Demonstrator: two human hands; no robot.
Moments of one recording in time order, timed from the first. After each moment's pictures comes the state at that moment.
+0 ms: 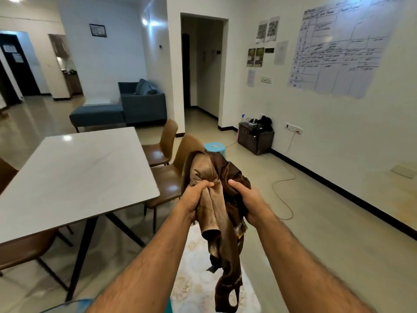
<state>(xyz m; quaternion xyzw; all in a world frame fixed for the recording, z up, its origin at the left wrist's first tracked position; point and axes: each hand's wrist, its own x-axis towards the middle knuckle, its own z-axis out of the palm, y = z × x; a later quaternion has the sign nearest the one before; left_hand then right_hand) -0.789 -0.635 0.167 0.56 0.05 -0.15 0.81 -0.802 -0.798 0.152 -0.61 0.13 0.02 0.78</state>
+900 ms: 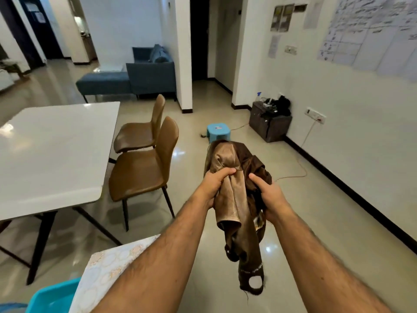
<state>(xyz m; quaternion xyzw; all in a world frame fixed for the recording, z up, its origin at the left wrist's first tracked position) -0.532 -0.989 0.131 0.53 0.08 -0.15 0.83 -0.550 -1.151 0.111 -0.63 0.12 0.01 0.77</state>
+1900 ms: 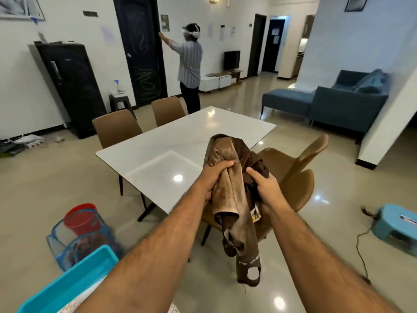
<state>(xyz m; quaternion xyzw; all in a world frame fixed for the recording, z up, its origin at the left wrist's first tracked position) -0.262 -0.739 0.153 0.50 0.33 0.27 0.75 -0.147 -0.848 0.137 -0.54 -0.21 0.37 0.73</state>
